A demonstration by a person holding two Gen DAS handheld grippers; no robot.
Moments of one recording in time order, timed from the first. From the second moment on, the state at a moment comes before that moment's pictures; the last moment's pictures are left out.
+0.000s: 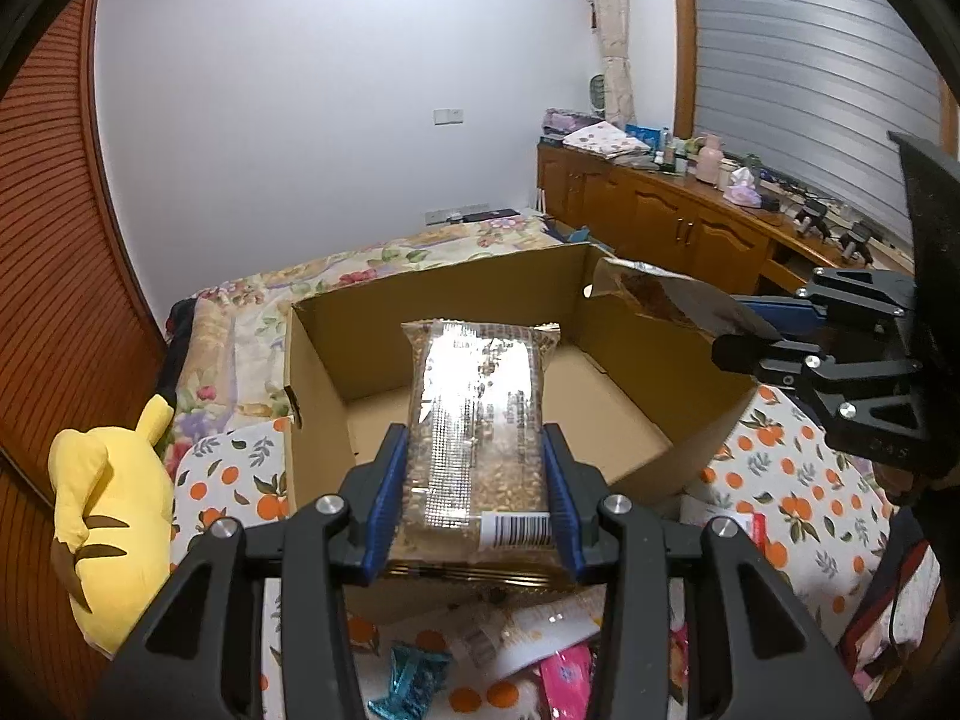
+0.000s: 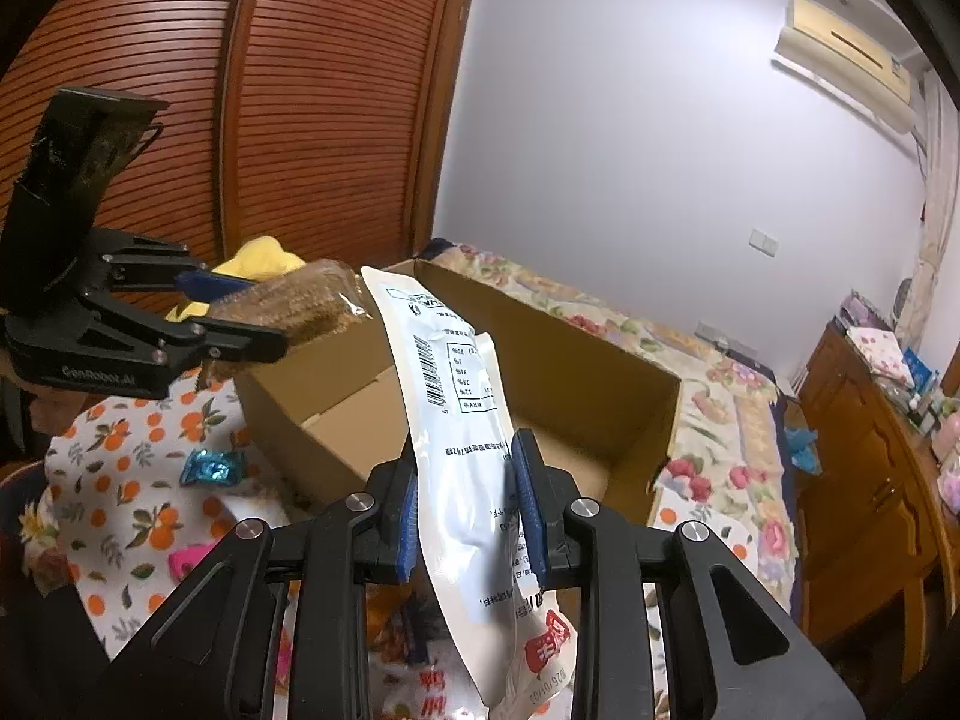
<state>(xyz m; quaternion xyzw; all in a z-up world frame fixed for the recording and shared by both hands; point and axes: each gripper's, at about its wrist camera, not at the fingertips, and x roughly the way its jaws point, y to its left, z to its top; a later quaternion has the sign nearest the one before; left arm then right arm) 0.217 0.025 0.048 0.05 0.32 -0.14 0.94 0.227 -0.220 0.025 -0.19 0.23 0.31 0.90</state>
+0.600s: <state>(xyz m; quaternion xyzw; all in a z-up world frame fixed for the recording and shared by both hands) 0.253 0.006 0.019 0.07 0.34 -0.11 0.93 0.291 -0.189 0.001 -0.21 0.26 0.27 0.90</state>
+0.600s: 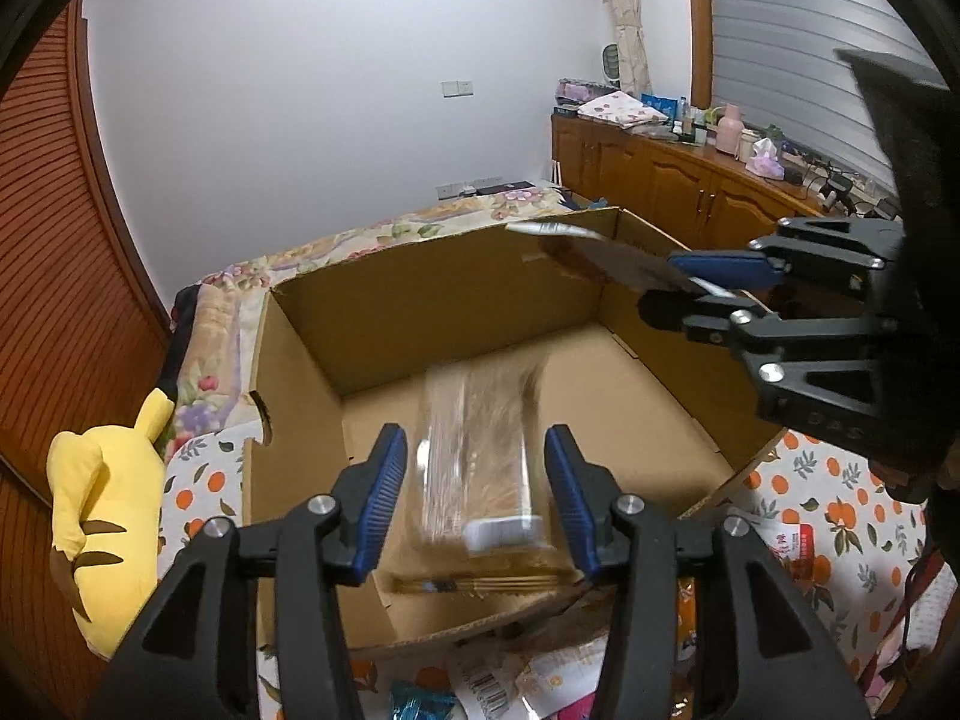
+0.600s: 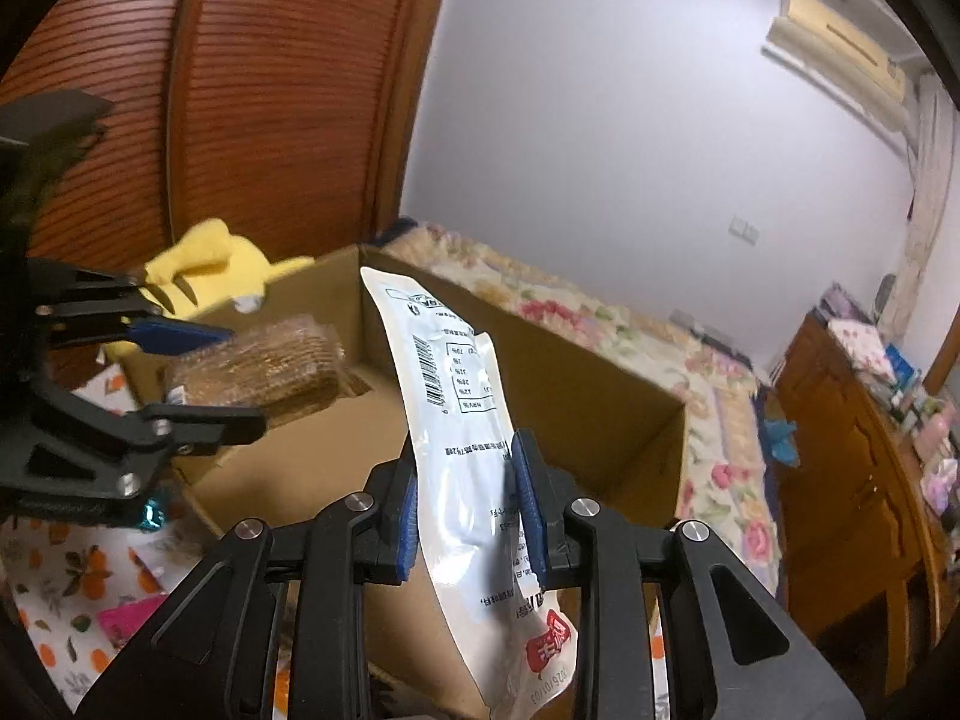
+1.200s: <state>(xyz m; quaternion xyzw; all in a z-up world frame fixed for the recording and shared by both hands) 0.233 0.021 0.021 0.05 0.33 -0.12 0.93 0.307 -0.192 -0.022 -0.16 0.31 0.28 0.89</state>
